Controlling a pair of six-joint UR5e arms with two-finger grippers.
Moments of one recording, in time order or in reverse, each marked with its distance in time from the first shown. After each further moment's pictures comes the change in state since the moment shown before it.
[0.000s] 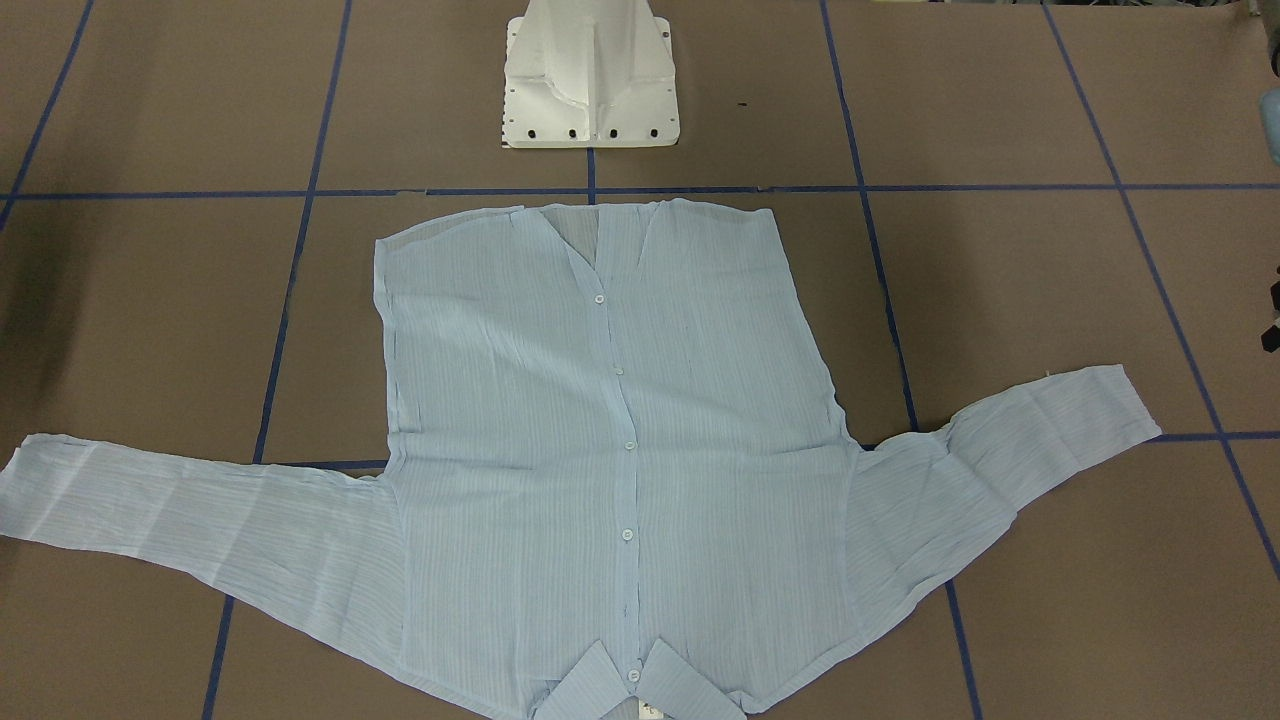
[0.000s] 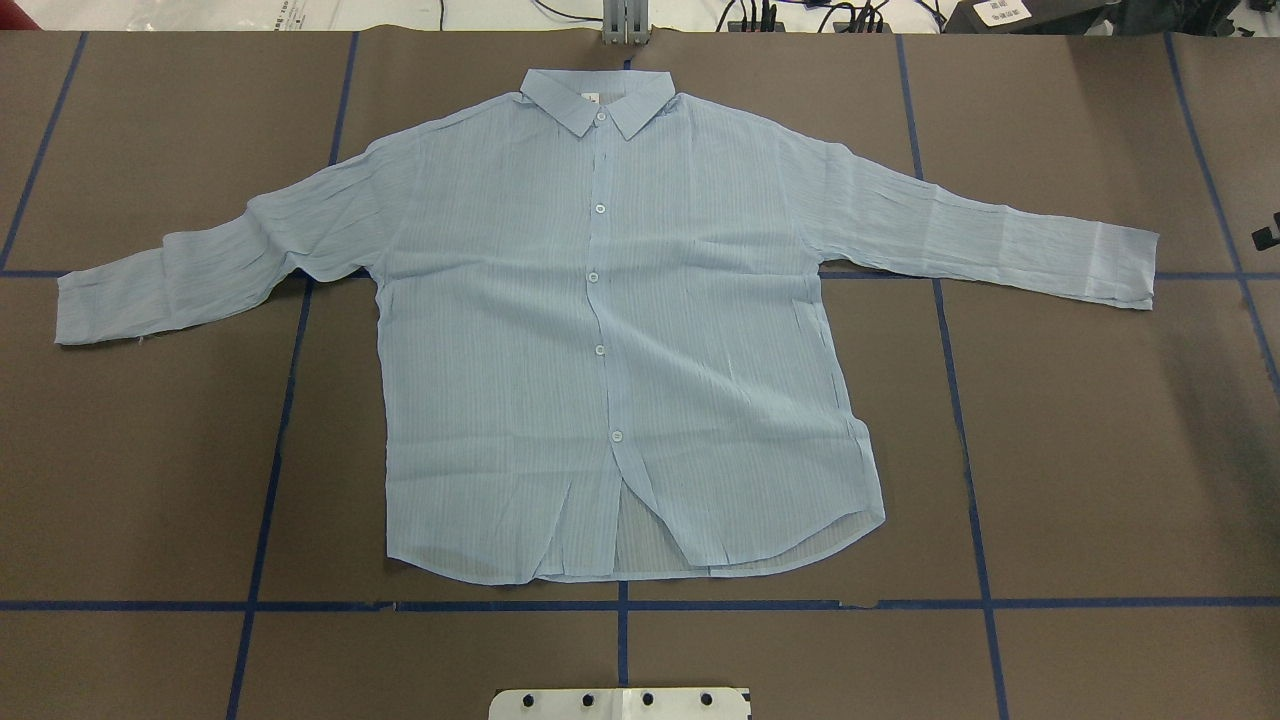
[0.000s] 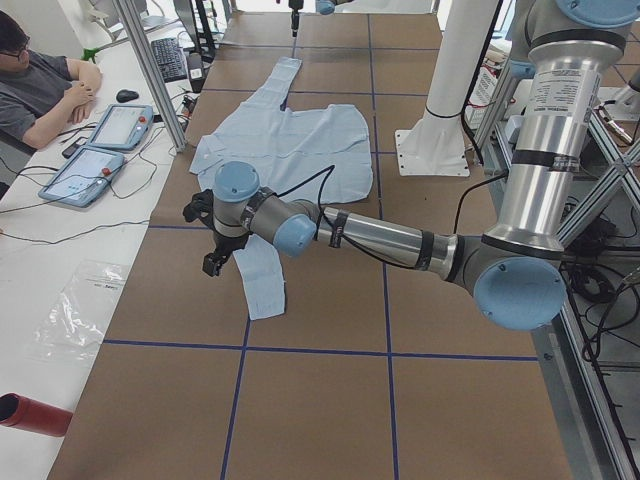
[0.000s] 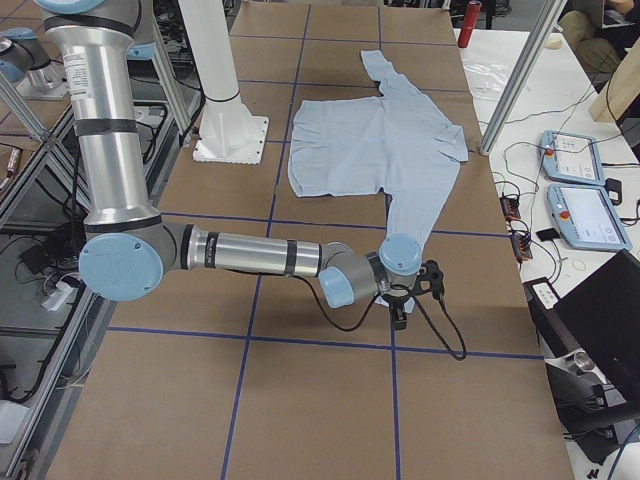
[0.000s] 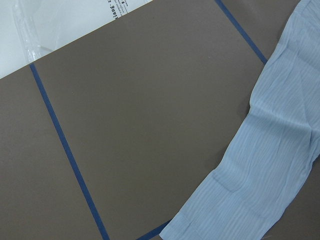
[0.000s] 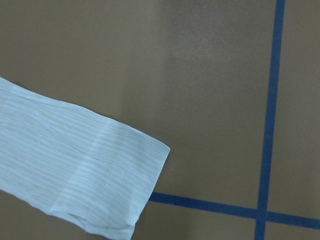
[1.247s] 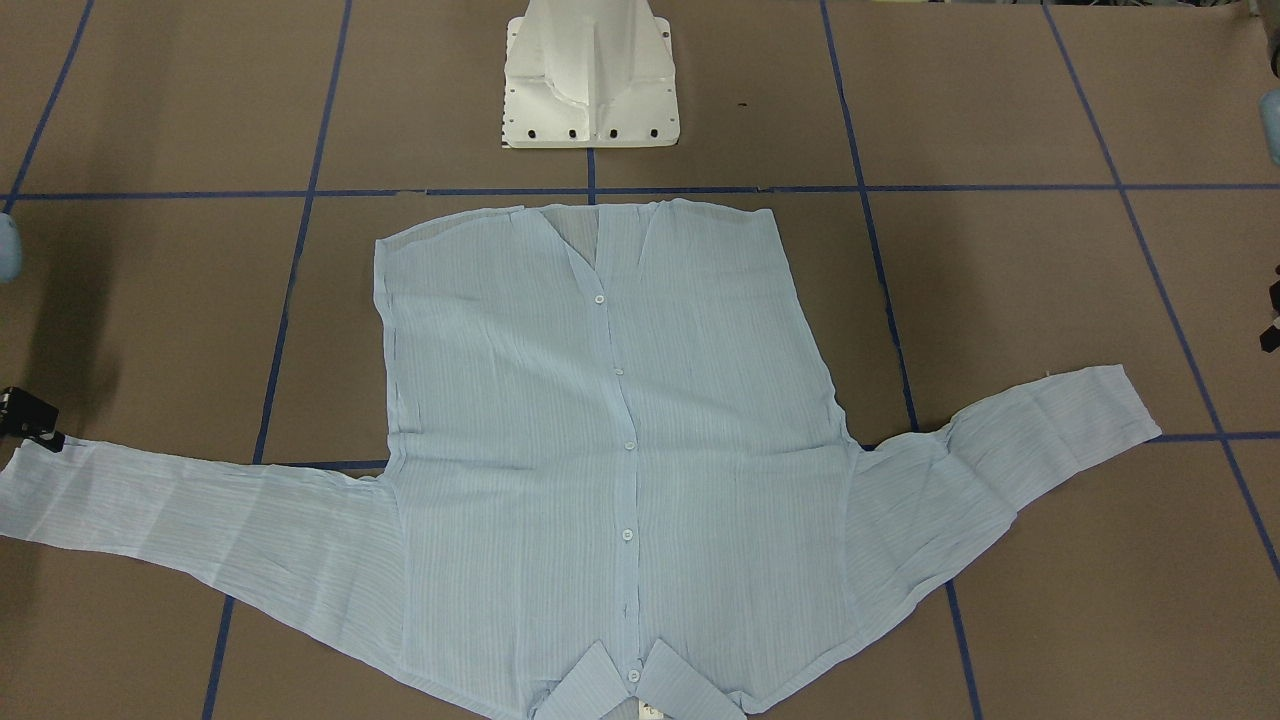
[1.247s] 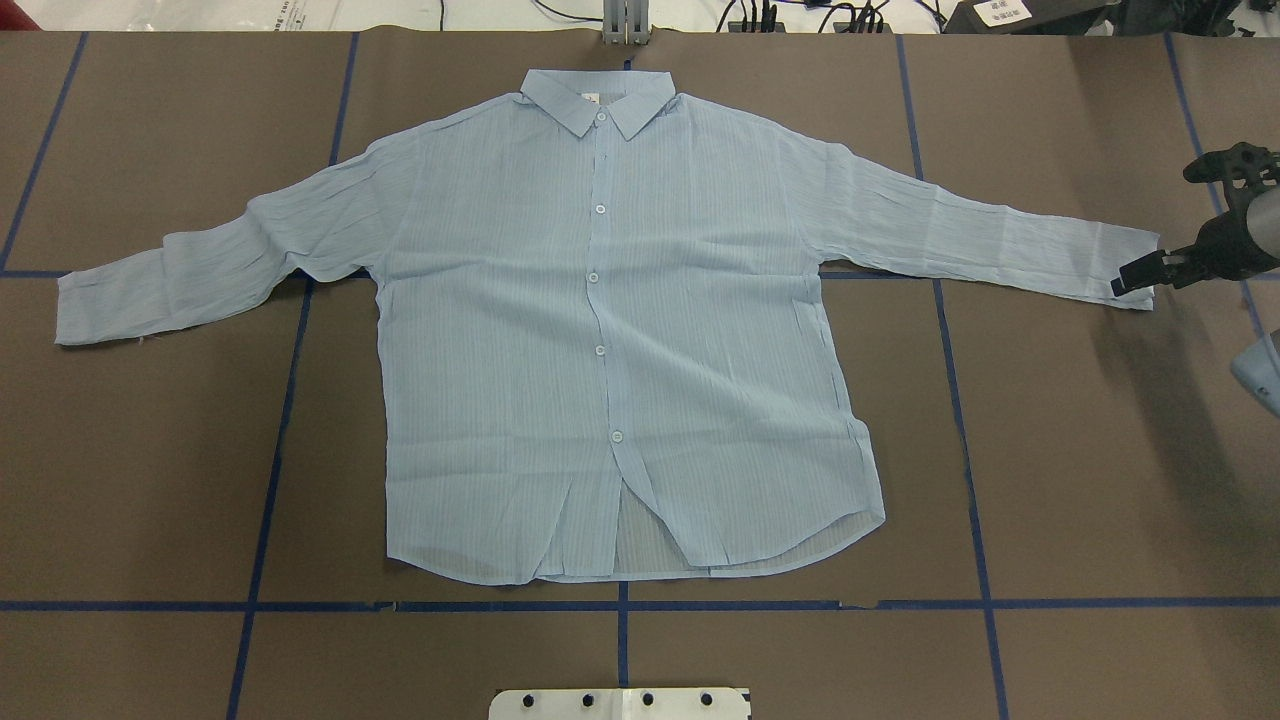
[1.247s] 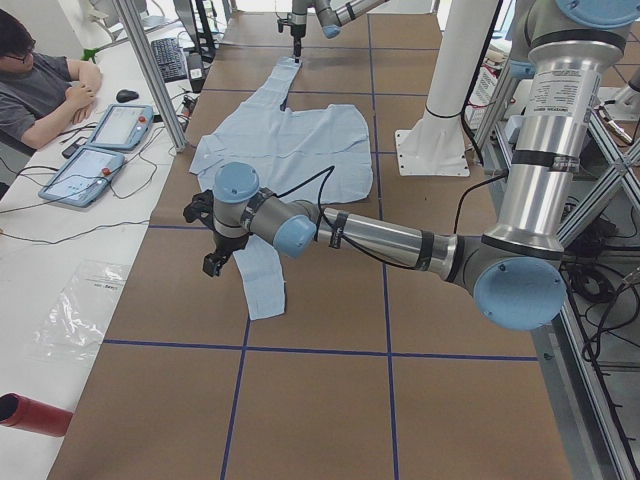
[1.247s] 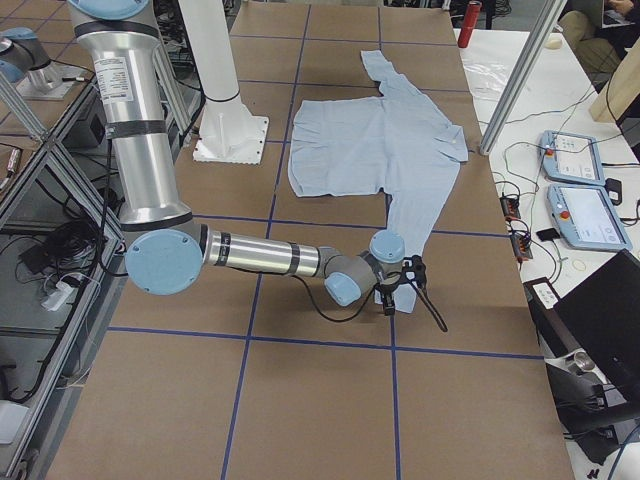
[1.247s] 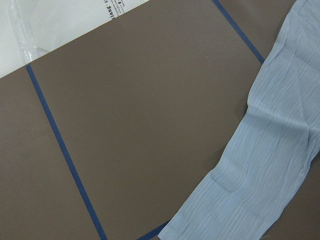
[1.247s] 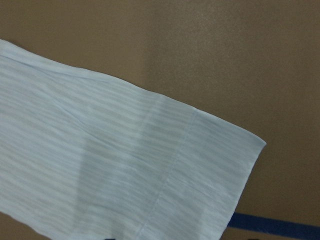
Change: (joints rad) left arm 0.000 0.000 0.002 -0.002 -0.004 0.005; right arm -0.174 0.031 -0.097 0.160 -0.078 0.155
